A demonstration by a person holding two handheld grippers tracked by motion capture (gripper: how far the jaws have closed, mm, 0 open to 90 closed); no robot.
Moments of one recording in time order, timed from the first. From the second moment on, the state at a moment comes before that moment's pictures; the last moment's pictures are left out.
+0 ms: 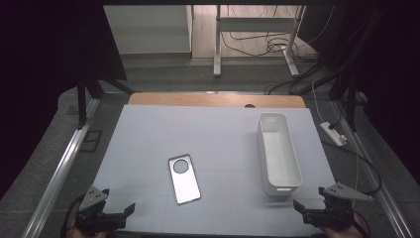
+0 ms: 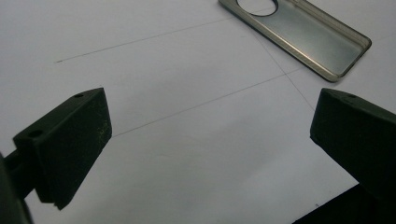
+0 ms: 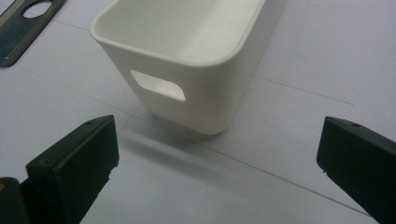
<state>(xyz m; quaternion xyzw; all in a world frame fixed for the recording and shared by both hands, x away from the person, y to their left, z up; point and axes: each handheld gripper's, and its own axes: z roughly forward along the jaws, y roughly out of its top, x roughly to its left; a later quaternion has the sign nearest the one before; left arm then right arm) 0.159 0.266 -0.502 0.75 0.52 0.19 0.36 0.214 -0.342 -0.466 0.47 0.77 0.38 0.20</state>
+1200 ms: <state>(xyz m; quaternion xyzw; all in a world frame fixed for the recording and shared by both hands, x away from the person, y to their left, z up) 0.183 0.252 -0.494 0.77 0.50 0.17 0.36 0.215 -0.342 -0.466 0.47 0.77 0.38 0.20</state>
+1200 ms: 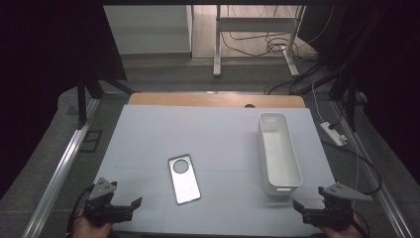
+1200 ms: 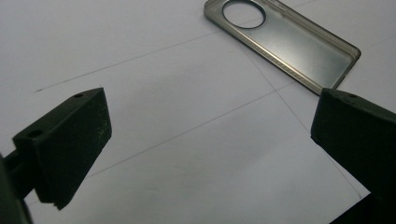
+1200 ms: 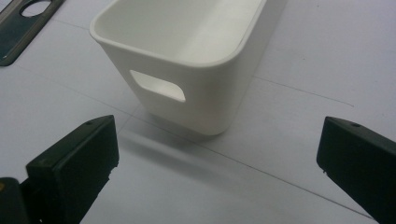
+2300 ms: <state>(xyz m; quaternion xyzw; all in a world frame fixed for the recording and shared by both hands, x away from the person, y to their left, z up) 0.248 0.211 -0.472 0.81 0.46 0.15 0.33 0.215 -0.342 -0.466 0.47 0.77 0.38 0.20</state>
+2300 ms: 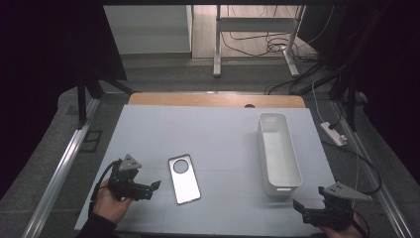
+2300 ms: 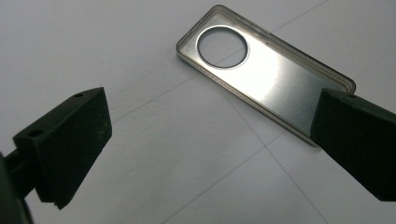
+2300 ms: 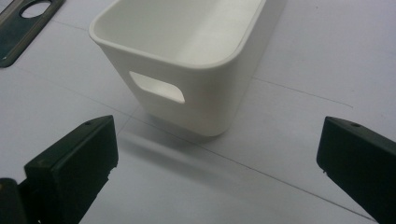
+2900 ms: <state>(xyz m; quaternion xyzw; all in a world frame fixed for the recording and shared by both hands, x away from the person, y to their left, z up) 0.272 0.198 -0.466 0.83 0.45 0.14 0.30 0.215 -0.343 -0.466 0.48 0.77 0.38 0.20</state>
